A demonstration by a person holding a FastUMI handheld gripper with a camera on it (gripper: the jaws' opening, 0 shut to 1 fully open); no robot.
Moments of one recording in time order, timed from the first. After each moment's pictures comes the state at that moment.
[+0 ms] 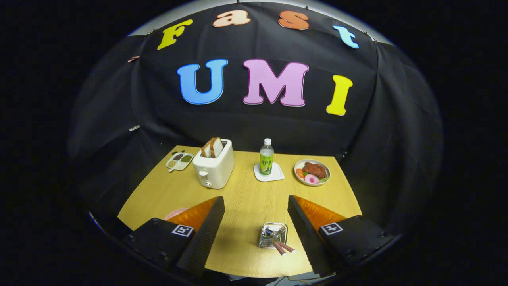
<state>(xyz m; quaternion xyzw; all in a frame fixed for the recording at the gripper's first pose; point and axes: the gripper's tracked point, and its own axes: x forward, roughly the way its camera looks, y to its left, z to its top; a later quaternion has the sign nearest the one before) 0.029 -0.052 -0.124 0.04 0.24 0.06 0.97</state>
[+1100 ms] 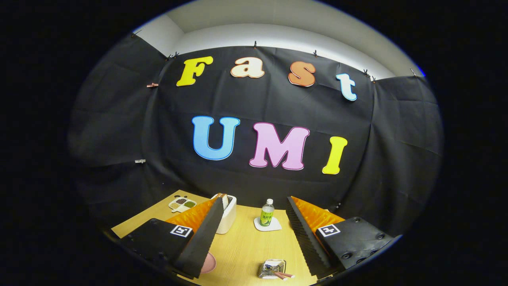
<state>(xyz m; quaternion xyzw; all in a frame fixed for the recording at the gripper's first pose) 0.017 -0.023 -0.007 0.01 0.04 0.05 1.00</state>
